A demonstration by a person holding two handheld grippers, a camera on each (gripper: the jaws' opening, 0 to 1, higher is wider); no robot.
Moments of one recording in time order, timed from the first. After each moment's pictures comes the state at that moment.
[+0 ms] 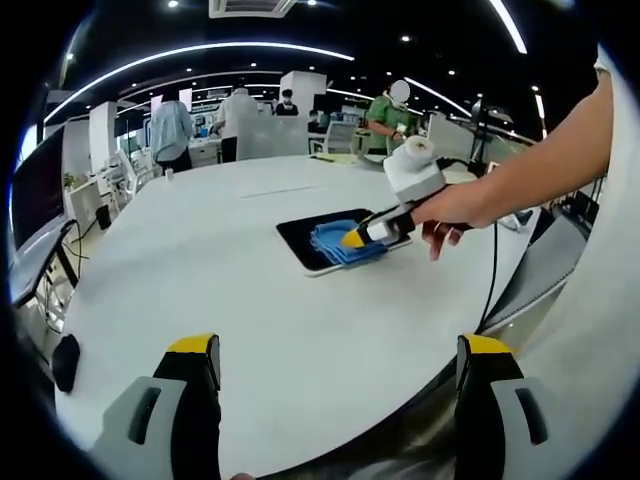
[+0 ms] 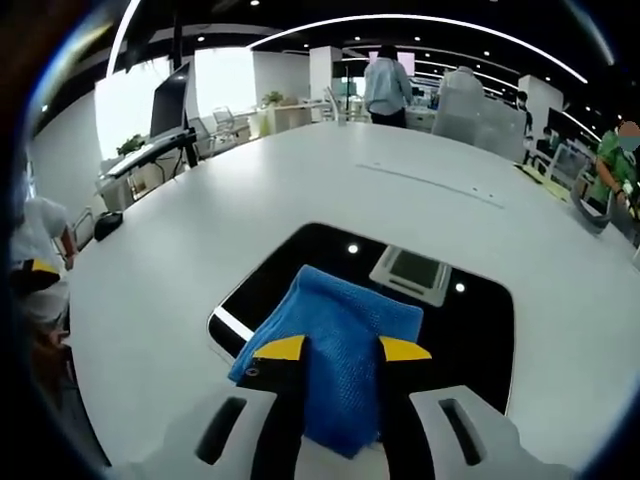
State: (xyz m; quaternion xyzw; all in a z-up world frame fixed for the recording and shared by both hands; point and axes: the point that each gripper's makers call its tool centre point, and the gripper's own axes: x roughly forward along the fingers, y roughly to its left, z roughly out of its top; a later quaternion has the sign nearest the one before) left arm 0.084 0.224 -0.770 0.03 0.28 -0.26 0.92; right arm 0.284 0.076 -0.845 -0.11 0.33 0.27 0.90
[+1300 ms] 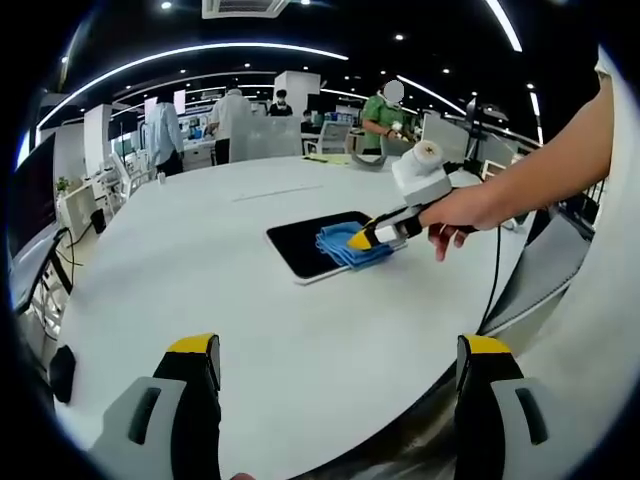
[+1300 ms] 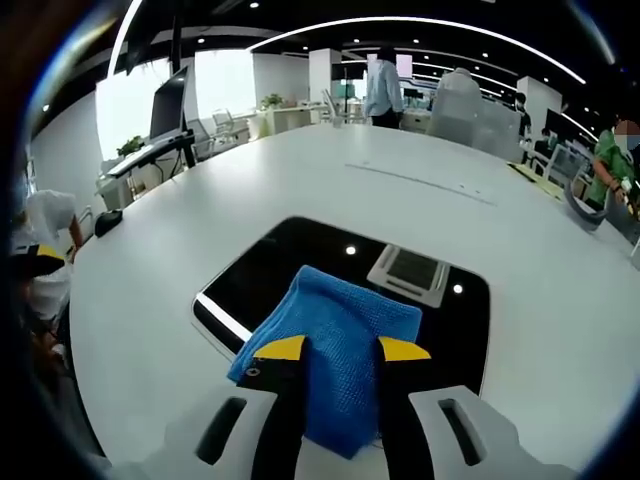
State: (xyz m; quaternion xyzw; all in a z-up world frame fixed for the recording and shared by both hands) left arm 0.092 0.209 -0.766 0.03 0.28 -0.27 0.92; right arm 0.285 0.048 -0.845 -0.10 0.33 0.27 0.90
